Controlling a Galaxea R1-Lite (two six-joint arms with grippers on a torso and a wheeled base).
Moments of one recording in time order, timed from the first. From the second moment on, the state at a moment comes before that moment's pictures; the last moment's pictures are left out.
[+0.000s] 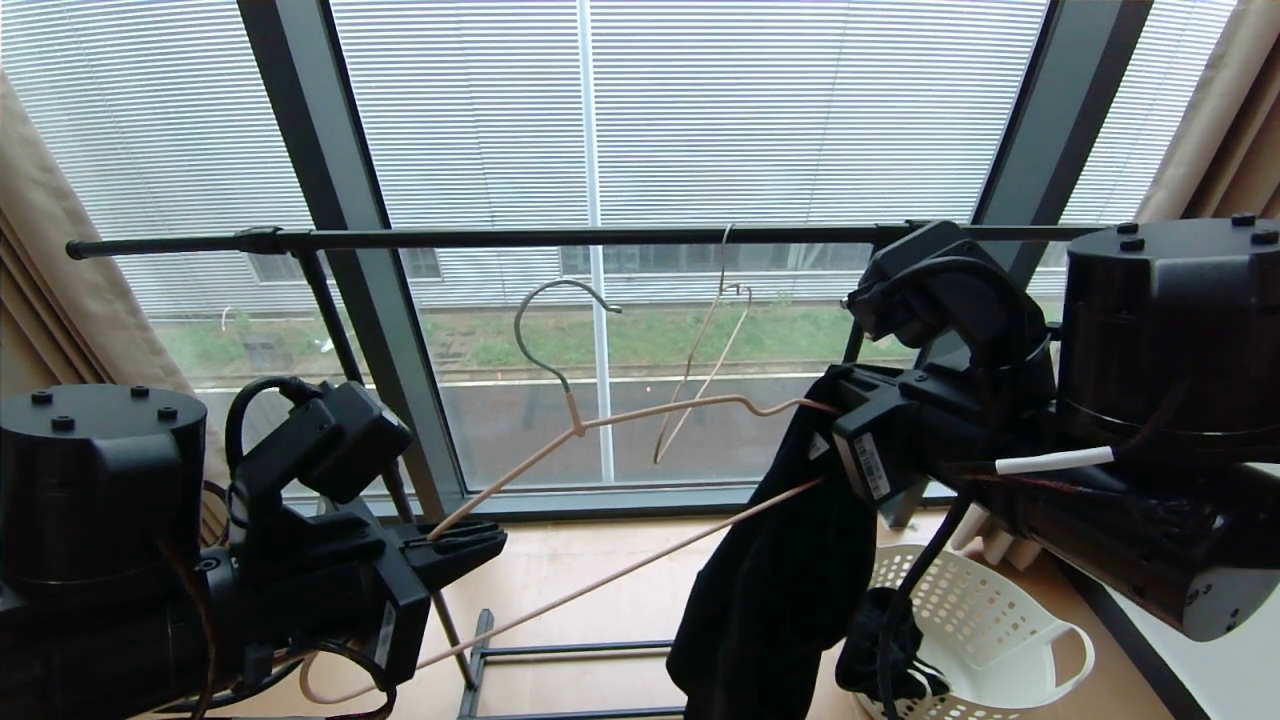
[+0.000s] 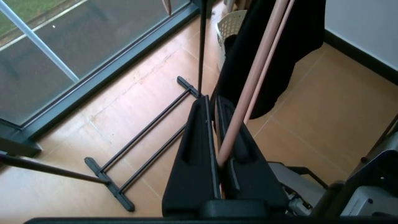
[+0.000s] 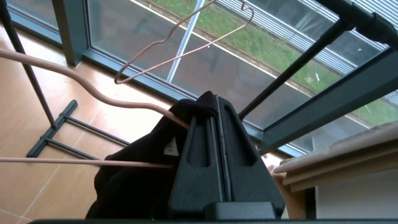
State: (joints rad) left arm -0.54 1.36 -0.54 -0.38 -0.21 0.13; right arm 0.84 1.55 -0.94 -0.29 -0.61 -0.16
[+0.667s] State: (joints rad) left arm -0.55 1.36 -0.54 -0.38 -0.19 0.13; right arm 0.94 1.56 -0.96 -0.29 -0.61 -0.06
